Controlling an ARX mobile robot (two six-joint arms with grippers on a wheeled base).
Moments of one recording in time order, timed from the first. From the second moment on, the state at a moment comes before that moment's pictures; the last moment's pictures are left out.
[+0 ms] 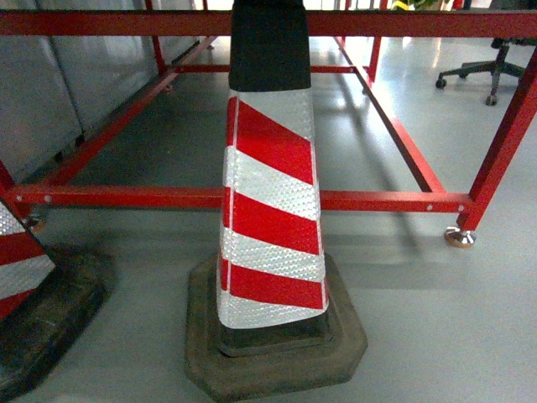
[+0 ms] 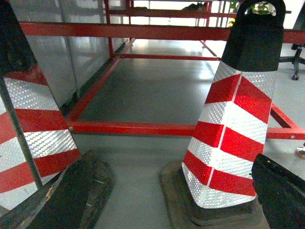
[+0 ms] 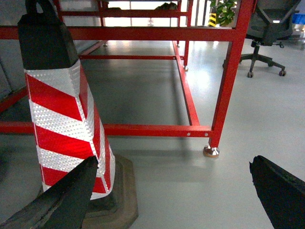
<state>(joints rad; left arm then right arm) 0.00 0.01 0.01 0.00 0.00 -0.01 0.00 0.01 0.01 -0.01 0.00 0.00</state>
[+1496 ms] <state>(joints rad) 0.00 0.01 0.01 0.00 0.00 -0.01 0.00 0.01 0.01 -0.01 0.00 0.00</state>
